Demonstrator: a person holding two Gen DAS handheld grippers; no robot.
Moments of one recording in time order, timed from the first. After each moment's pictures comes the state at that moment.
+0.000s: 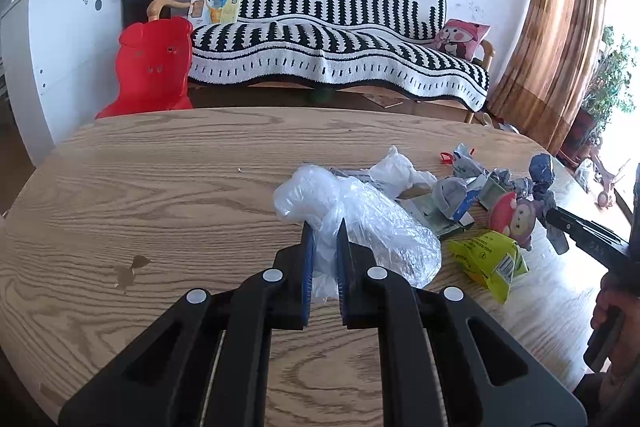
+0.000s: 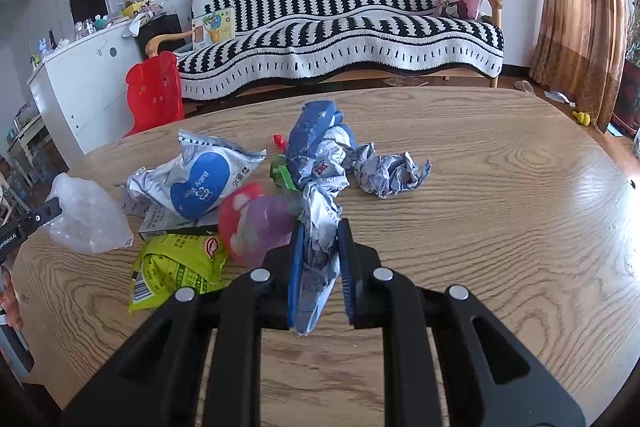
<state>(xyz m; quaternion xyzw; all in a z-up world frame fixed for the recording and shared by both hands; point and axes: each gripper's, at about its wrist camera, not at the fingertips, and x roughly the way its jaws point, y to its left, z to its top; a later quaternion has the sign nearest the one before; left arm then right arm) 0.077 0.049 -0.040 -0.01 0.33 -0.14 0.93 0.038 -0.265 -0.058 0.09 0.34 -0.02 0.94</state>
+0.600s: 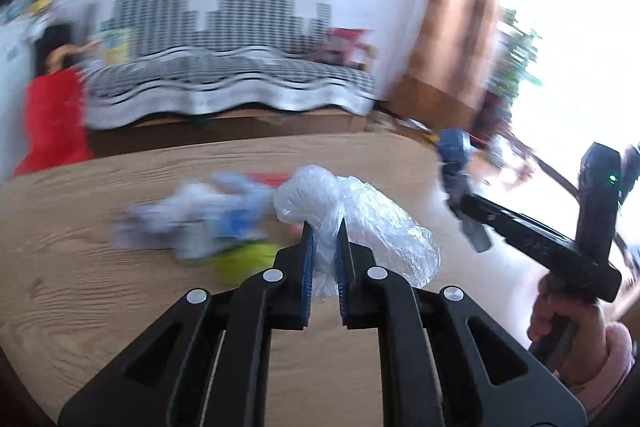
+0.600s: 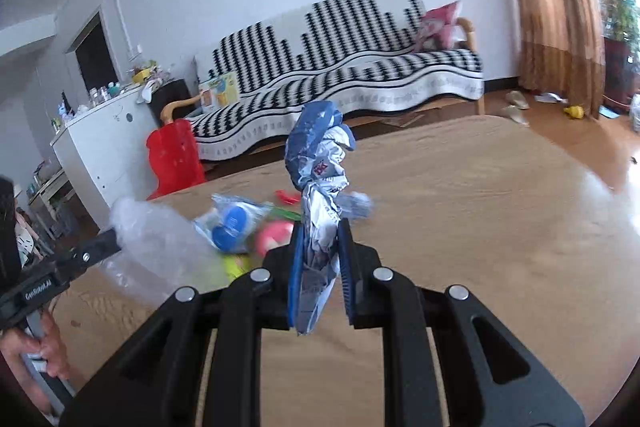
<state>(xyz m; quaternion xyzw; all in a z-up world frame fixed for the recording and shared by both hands) -0.035 -0.116 0.021 0.02 0.28 -0.34 0.90 -0.115 -0.350 0.004 0.17 0.25 -0.03 0.95</state>
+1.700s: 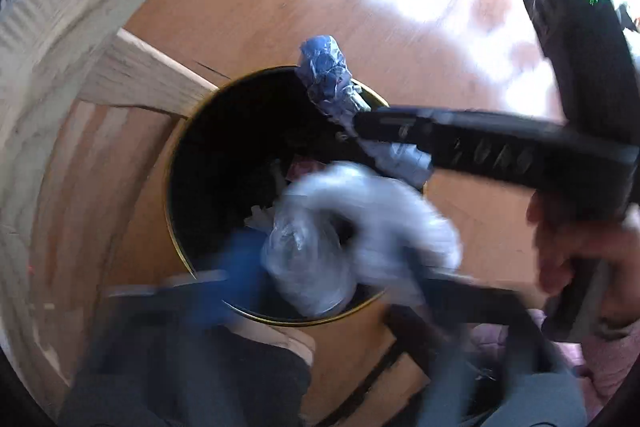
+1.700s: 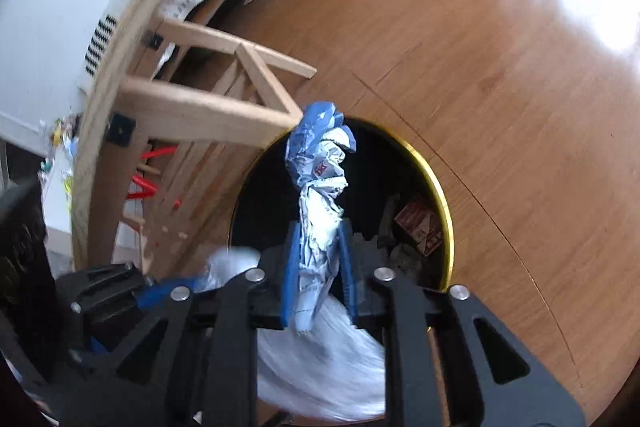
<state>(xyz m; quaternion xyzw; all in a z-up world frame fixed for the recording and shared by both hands) -0.200 -0.403 -0.215 0.35 0.52 -0.45 0.64 -0.302 -0.510 -0.235 0.45 0.42 -0.11 0.78</state>
